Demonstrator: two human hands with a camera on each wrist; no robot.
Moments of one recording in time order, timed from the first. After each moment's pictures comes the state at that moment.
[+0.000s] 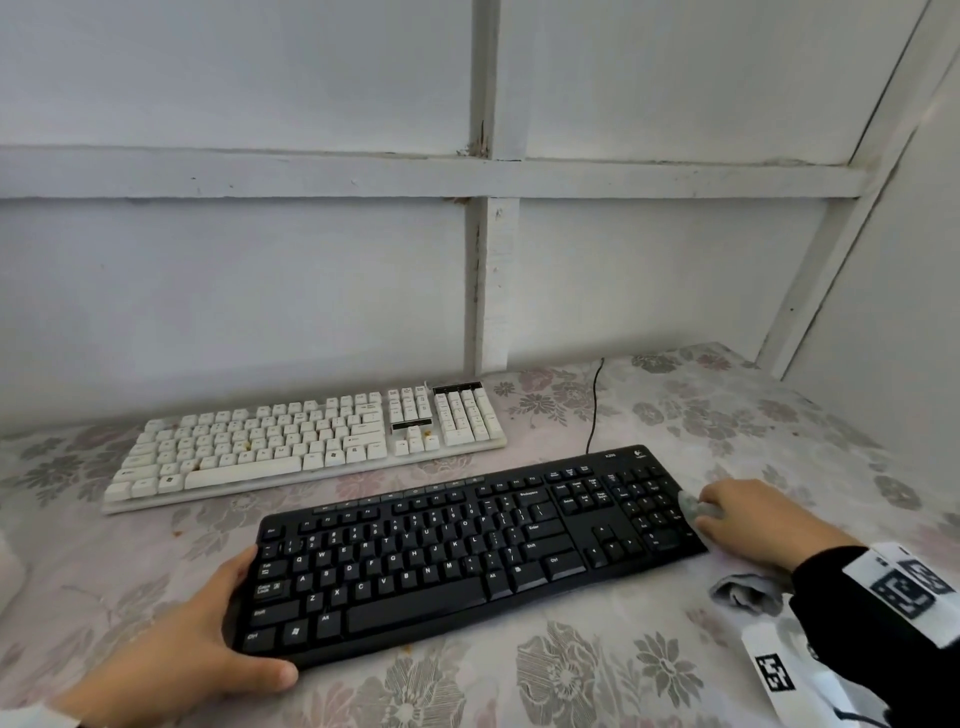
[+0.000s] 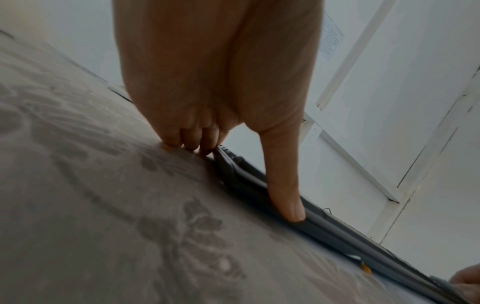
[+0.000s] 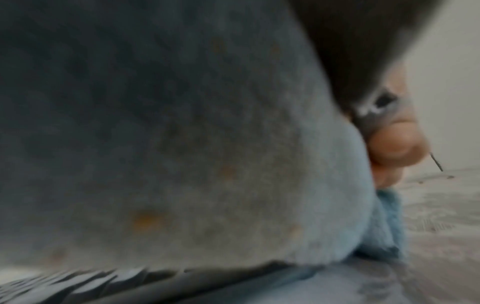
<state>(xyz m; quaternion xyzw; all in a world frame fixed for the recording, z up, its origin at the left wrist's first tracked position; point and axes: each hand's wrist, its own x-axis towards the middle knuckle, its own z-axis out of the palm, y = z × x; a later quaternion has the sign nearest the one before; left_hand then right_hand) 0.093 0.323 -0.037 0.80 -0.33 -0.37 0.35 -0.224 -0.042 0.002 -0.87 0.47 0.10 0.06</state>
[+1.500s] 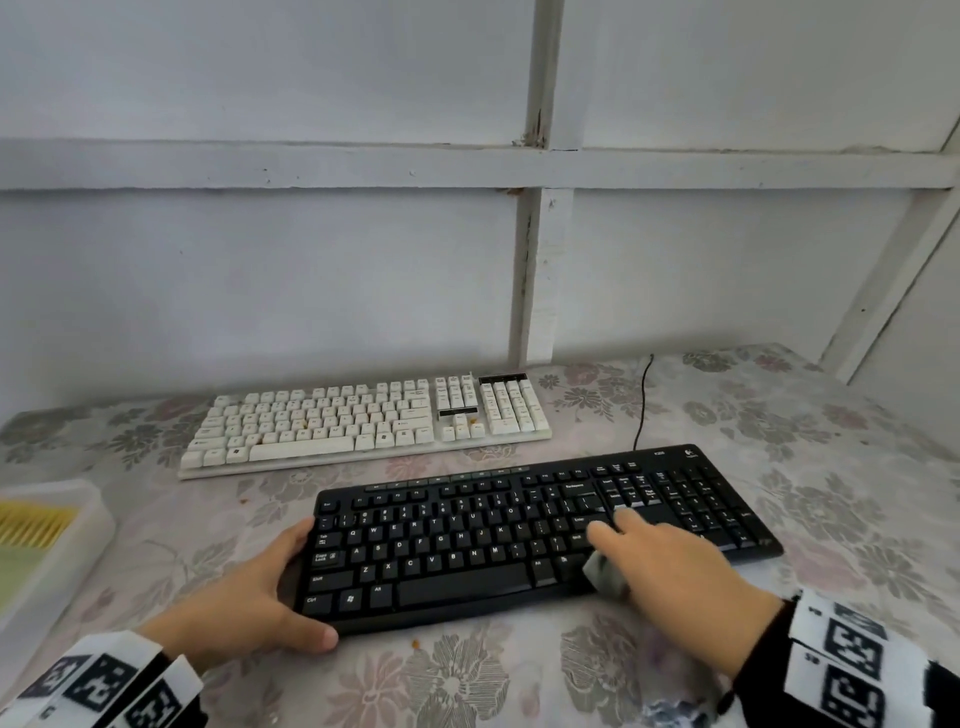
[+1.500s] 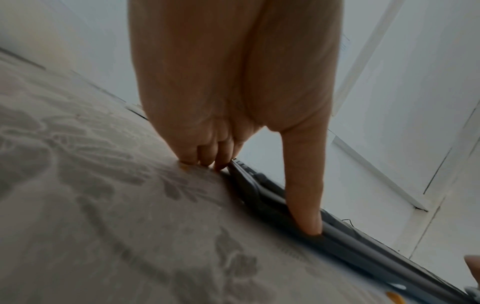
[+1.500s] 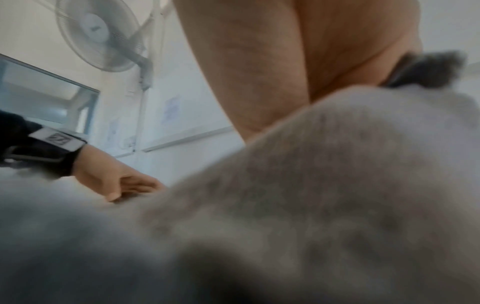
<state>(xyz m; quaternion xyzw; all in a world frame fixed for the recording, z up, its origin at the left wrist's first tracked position) 0.104 0.328 -0.043 0.76 -0.30 -0.43 0.39 -0.163 0.084 0.005 -0.96 0.26 0.09 -0.01</state>
